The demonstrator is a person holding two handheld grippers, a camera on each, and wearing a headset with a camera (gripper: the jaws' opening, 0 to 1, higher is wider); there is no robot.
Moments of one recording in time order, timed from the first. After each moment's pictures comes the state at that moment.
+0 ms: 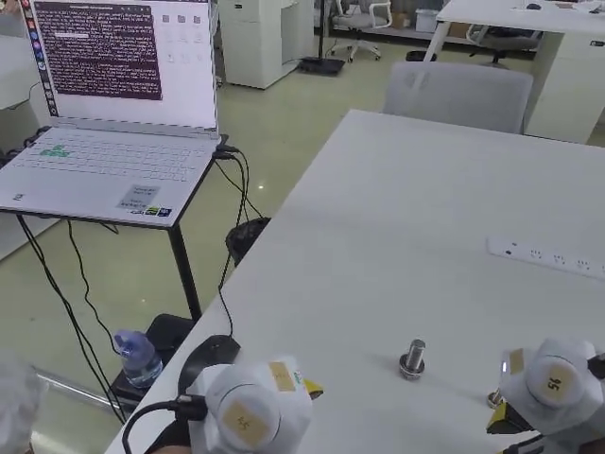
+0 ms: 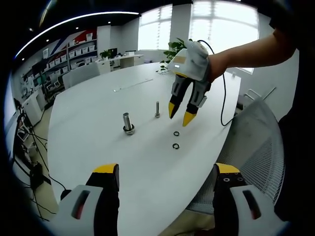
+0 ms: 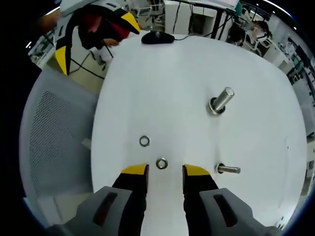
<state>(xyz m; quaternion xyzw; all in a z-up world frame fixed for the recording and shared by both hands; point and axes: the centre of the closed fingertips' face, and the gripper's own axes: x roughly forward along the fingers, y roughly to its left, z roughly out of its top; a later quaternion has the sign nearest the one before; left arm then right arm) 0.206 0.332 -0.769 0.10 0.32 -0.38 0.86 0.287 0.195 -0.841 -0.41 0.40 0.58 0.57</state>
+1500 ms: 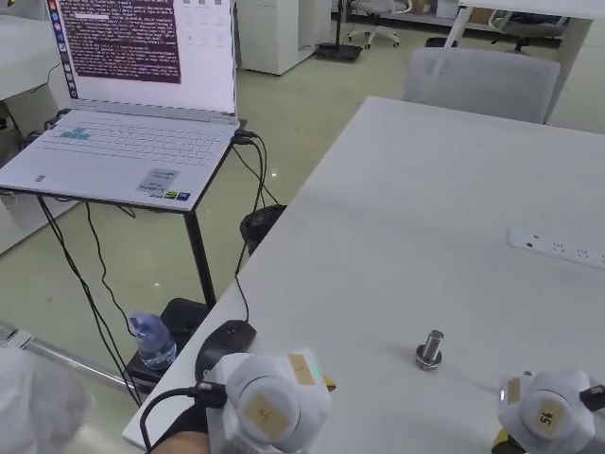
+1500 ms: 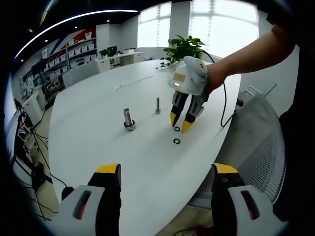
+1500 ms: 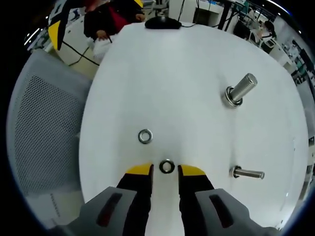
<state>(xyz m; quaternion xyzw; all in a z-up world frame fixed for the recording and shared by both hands) 0.201 0.338 -0.774 0.11 0.33 -0.38 0.86 0.281 0.196 -0.882 -0.44 0.40 0.58 0.56</state>
